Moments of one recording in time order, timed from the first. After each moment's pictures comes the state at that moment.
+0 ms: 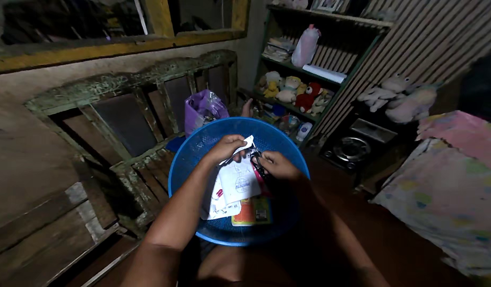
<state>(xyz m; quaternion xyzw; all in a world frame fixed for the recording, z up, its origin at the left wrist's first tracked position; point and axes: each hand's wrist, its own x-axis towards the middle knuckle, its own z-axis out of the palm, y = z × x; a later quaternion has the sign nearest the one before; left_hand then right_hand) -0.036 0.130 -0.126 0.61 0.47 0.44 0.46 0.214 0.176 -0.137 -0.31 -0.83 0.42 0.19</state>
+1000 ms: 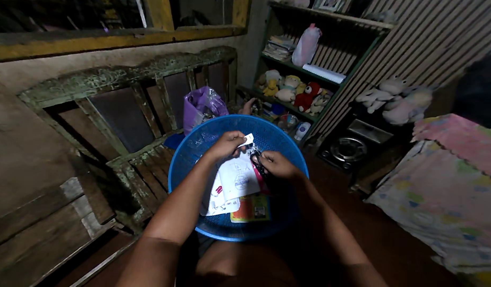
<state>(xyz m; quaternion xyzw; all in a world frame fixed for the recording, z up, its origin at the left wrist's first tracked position) -0.033 0.134 -0.126 0.61 0.48 0.46 0.43 0.216 0.180 -0.141 -0.32 -0.84 0.42 0.15</state>
